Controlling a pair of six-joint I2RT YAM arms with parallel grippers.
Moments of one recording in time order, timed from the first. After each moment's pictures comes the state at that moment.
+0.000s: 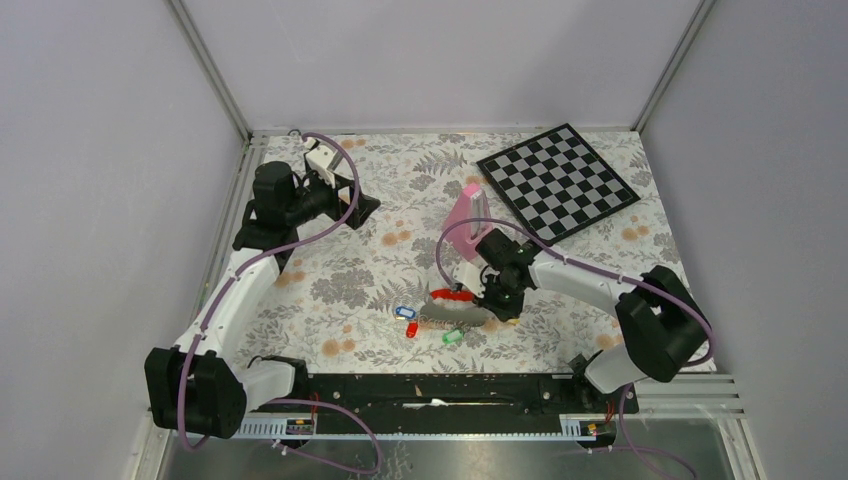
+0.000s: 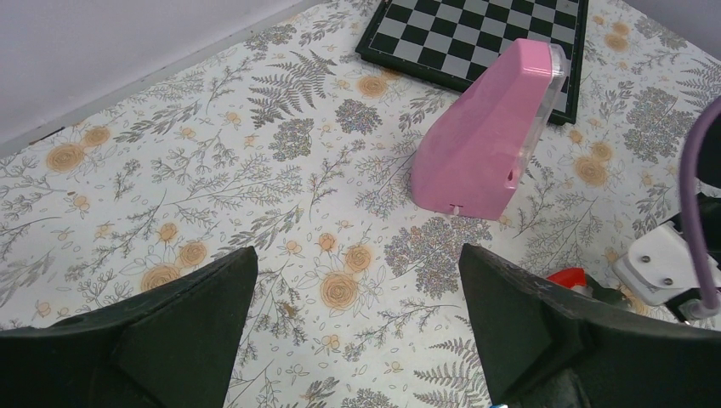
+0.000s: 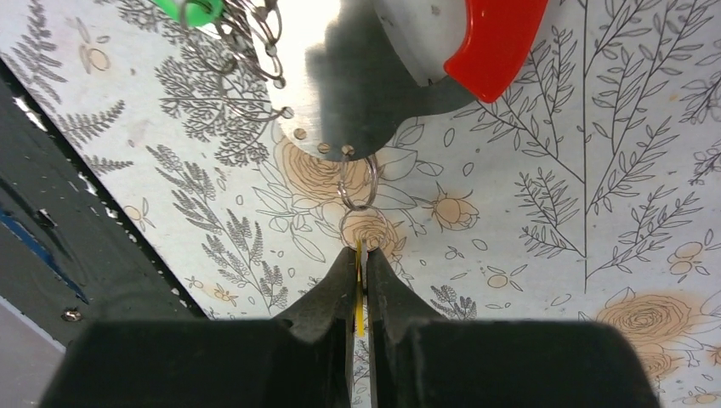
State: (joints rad) left arm -0.15 1.16 0.93 -0.06 0.60 0.07; right arm 0.71 1.50 0.87 -0.79 -0.23 -0.59
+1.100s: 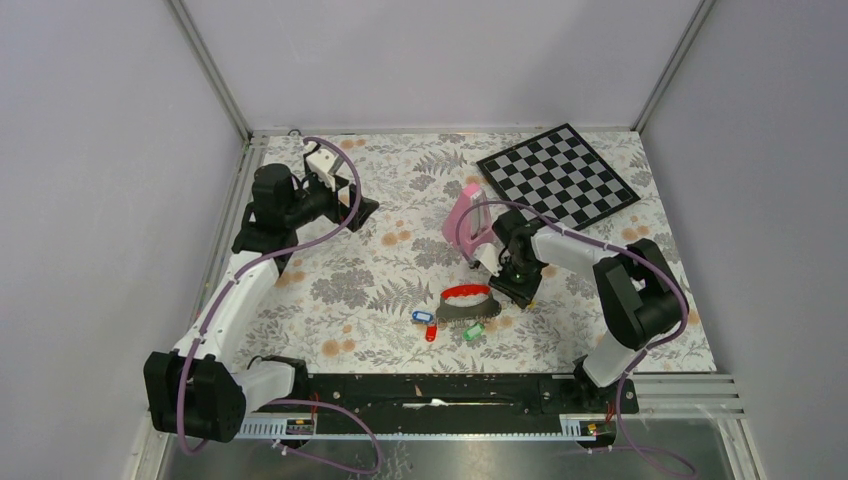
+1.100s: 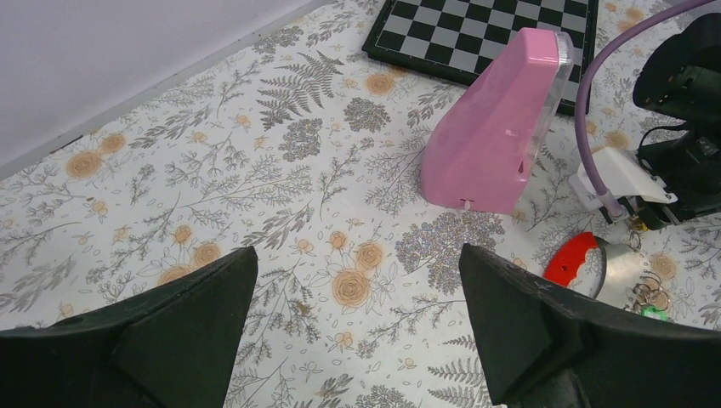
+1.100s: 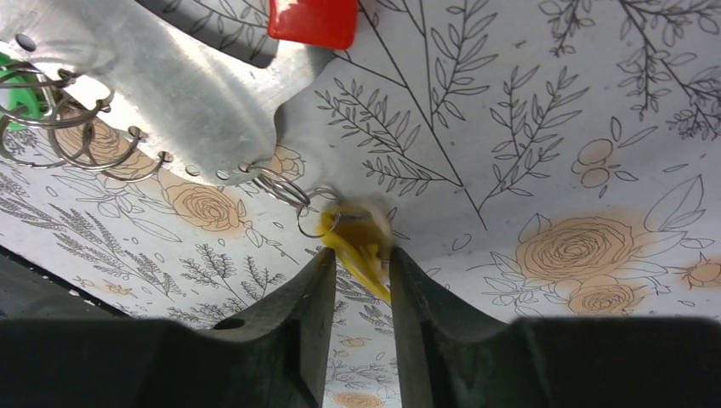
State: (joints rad) left arm -0.15 1.14 0.92 -0.06 0.59 0.12; right arm 0.50 1.67 0.95 -0.84 -0.11 -0.61
